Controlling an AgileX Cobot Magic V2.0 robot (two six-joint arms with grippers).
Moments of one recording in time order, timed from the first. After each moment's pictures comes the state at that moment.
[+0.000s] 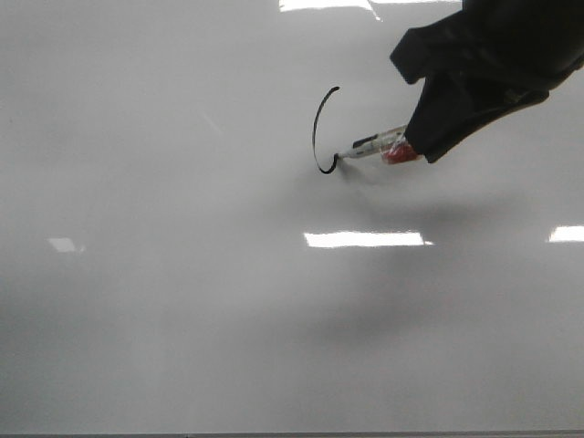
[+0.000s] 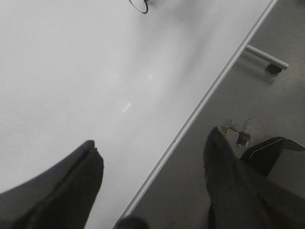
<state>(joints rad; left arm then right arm) -0.54 1.03 -1.12 -0.18 1.03 0.50 0.43 1.37 -0.95 0.17 0.46 -0.17</state>
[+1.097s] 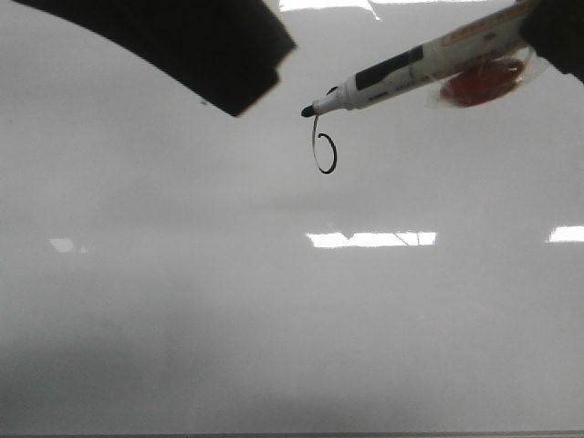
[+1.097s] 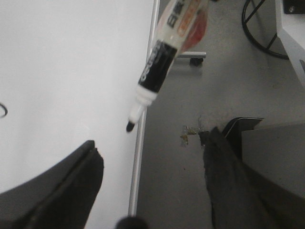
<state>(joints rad) -0.80 1.30 -1.12 -0.45 0.83 0.96 0.70 0.92 -0.90 0.18 0.86 -0.44</state>
